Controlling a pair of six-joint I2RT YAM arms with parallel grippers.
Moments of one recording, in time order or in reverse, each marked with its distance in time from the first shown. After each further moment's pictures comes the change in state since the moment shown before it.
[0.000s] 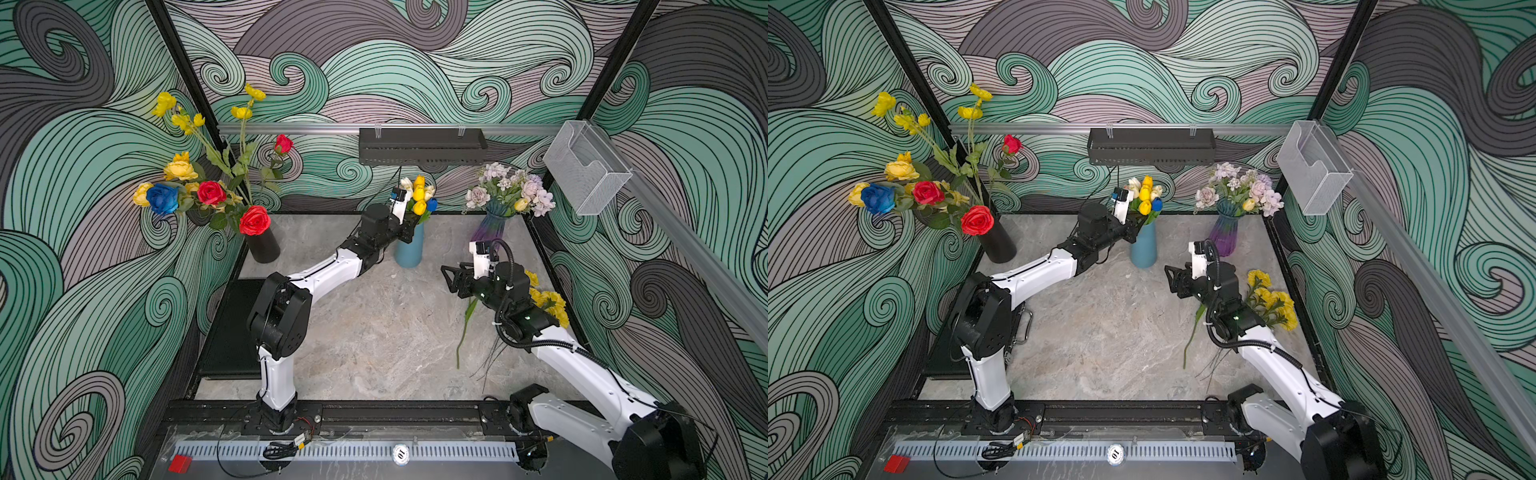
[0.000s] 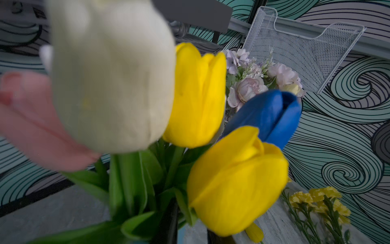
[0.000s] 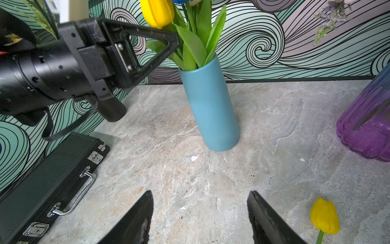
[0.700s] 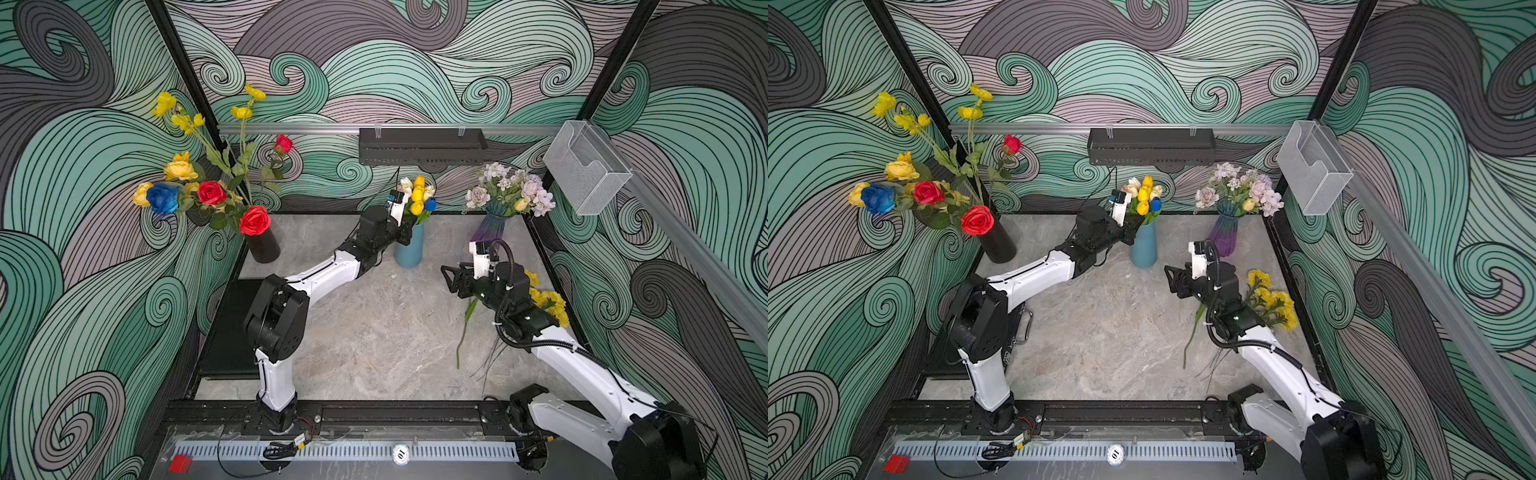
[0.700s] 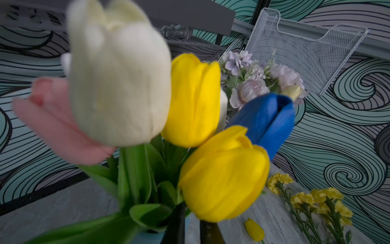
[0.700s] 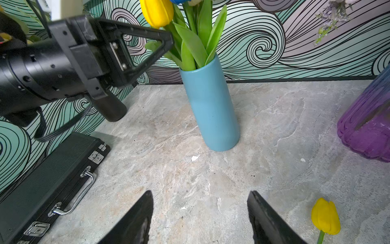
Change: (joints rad) left arm 0.000 -0.020 0.019 -0.011 -0.009 0.007; right arm 0.000 0.000 0.000 0.001 -0.002 0.000
